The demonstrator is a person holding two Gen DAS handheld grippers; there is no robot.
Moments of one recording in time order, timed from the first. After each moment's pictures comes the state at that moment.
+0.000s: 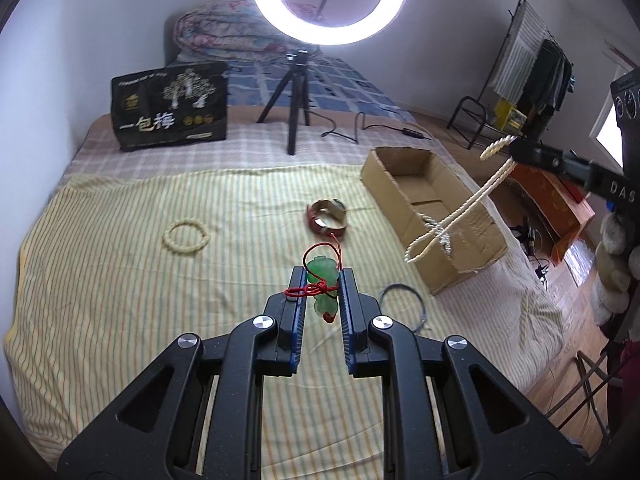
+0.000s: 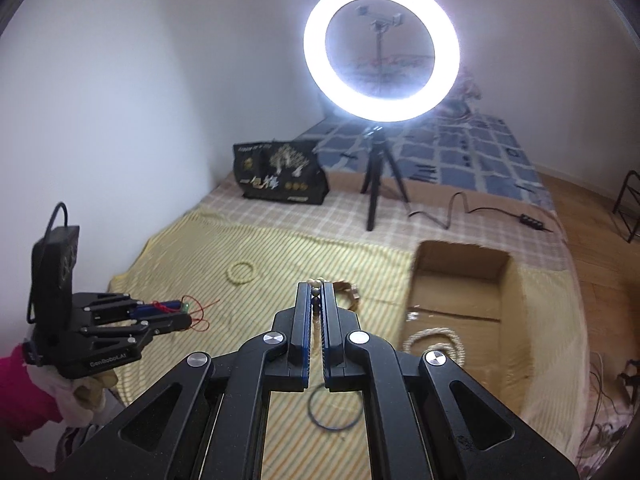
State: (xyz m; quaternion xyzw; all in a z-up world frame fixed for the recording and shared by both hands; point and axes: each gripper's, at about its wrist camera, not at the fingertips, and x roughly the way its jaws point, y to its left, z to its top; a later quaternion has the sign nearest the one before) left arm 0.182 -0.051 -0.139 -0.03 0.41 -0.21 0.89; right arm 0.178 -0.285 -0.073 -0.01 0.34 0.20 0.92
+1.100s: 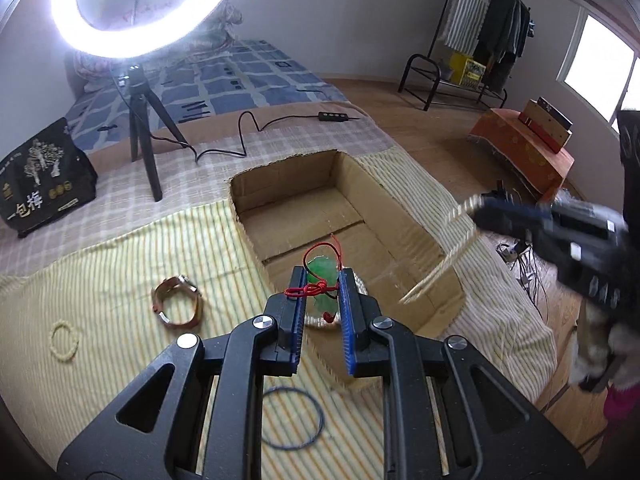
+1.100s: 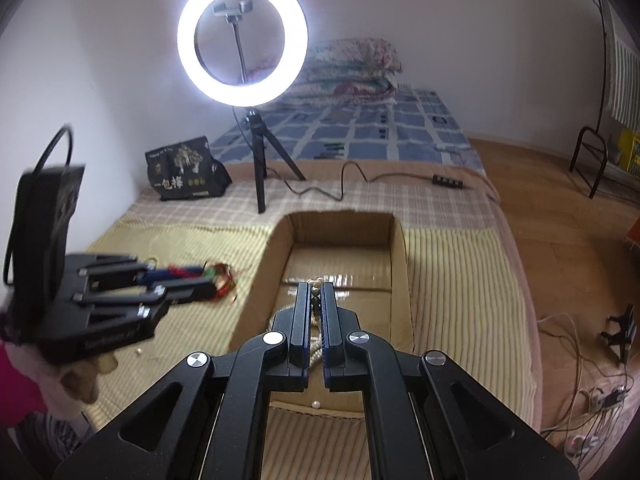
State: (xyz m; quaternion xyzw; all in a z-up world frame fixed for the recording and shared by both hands) left arm 0.262 -0.254 -0.141 0.04 0.43 -0.29 0.85; right arm 0.200 -0.420 -0.117 0.03 0.37 0.12 0.92
